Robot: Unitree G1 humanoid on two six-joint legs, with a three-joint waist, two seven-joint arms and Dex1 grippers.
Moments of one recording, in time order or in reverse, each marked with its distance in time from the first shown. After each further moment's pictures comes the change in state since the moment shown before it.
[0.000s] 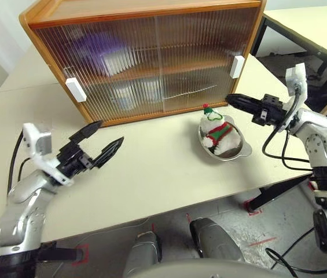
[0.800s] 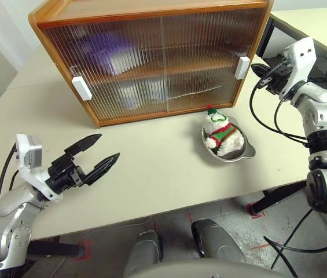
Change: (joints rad) left arm 0.087 0.025 0.034 -0.038 -0.029 0.036 -0.094; right arm -0.323 0.014 -0.008 0.533 -0.332 -0.341 -0.353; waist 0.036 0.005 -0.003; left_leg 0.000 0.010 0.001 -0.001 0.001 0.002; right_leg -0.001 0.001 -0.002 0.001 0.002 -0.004
